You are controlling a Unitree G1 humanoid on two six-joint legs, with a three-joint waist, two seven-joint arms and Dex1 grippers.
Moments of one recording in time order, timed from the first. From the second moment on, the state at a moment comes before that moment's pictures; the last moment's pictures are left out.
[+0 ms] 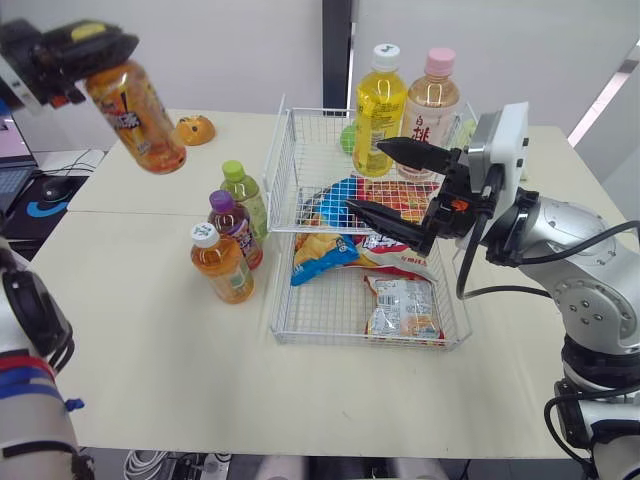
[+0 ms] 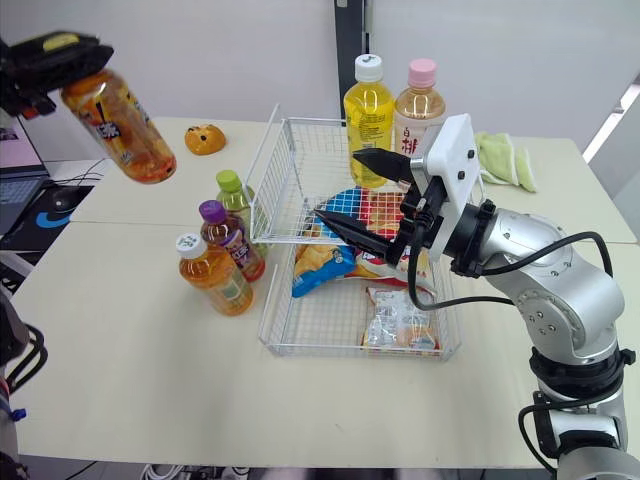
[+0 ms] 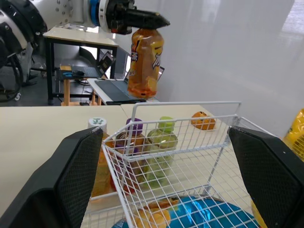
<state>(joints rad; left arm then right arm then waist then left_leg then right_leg) -1.41 0.99 0.15 0.87 -0.35 0.48 -1.29 -0.68 -0.55 -0.02 -0.59 0.73 0.74 0.57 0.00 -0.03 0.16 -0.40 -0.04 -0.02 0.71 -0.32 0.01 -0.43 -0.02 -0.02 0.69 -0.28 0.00</state>
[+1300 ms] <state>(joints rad) -1.64 0.43 0.14 1.24 -0.22 0.18 -1.15 -0.60 -0.59 -0.08 -0.77 0.73 0.84 0.34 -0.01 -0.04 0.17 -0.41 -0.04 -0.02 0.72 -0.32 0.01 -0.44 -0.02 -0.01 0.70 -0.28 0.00</state>
